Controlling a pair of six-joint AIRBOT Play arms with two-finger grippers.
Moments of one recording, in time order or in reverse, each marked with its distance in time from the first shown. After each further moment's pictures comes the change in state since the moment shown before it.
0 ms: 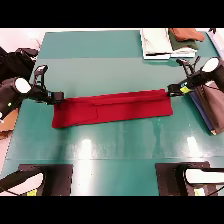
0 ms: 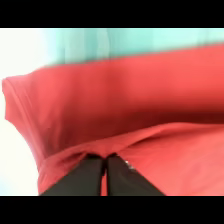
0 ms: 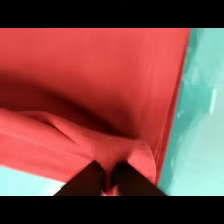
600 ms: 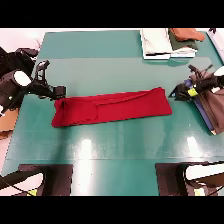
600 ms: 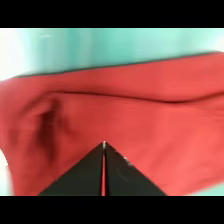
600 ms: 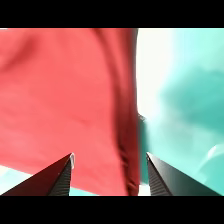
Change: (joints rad) left arm 0.000 -0.042 0.085 -0.166 -0.076 0.052; right arm -0.270 -0.107 -0.084 0.241 0.066 -0.090
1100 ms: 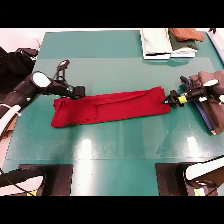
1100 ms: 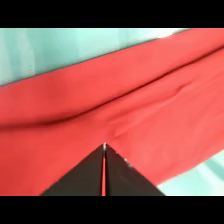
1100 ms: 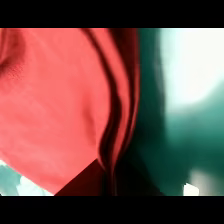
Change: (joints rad) left arm -0.209 -0.084 0.009 -0.172 0.162 0.023; right arm 0.043 -0.119 -0.055 0.224 -0.052 -0.108
